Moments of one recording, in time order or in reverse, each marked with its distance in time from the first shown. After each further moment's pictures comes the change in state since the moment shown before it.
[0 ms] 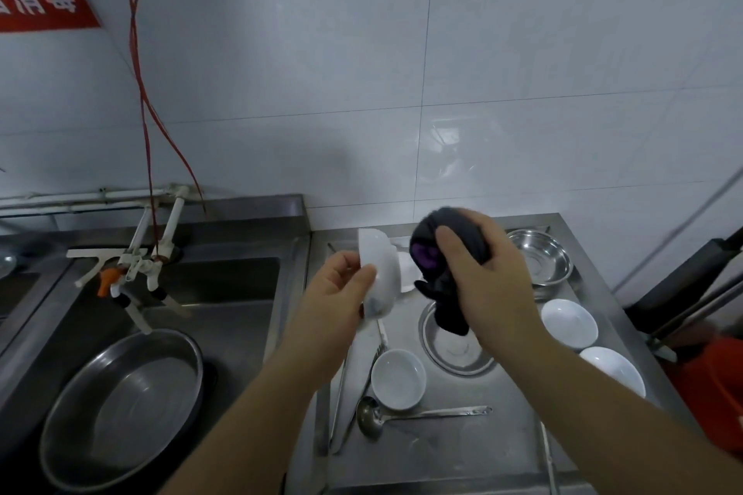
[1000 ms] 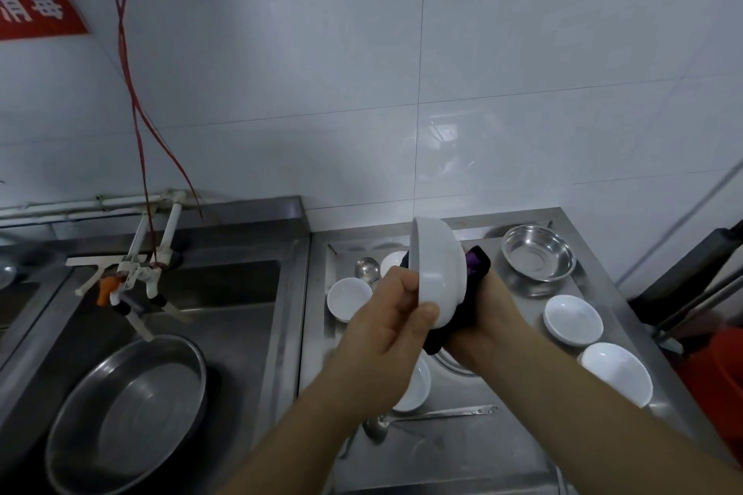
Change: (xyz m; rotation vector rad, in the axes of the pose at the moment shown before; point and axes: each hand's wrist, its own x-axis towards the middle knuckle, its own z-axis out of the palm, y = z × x) left_hand -0.030 -0.002 0.031 0.242 -0.321 0.348; right_hand 0.003 0.015 0.009 0.864 -0.202 0.830
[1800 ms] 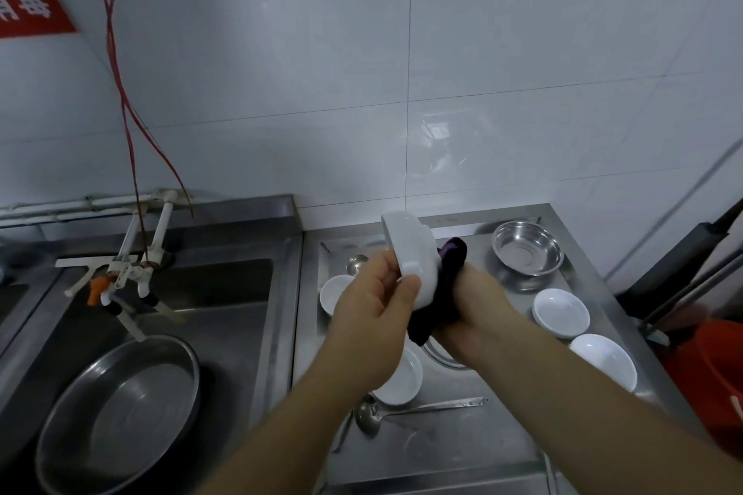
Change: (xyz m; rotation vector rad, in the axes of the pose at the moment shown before) left_hand 0.013 -0.003 0.009 -0.018 0.147 -0.110; right_hand -0.008 0.003 0.003 -0.149 0.292 -0.112
